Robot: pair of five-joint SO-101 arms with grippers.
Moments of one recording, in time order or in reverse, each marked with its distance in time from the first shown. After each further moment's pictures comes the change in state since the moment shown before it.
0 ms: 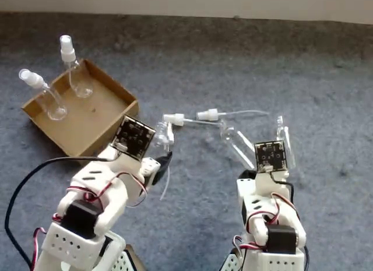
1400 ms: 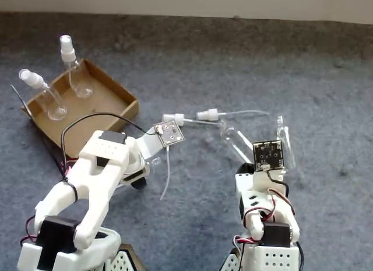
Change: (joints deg) left arm -11.7 64.9 -15.5 -2.6 -44.0; right arm 0.1 0.1 10.7 -13.0 0.0
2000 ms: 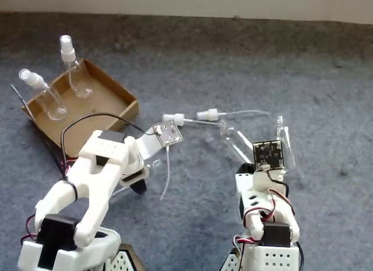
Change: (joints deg) left arm -0.4 0.7 -0.3 1.0 0.1; right arm 0.0 0.0 0.0 0.0 0.0
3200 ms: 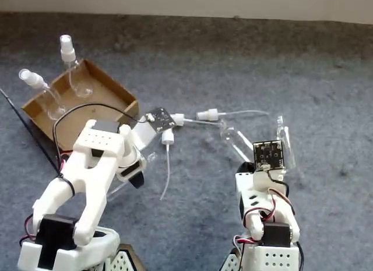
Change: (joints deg) left arm -2.3 0.1 -7.2 10.7 6.9; right arm 0.0 0.0 0.0 -0.8 0.0
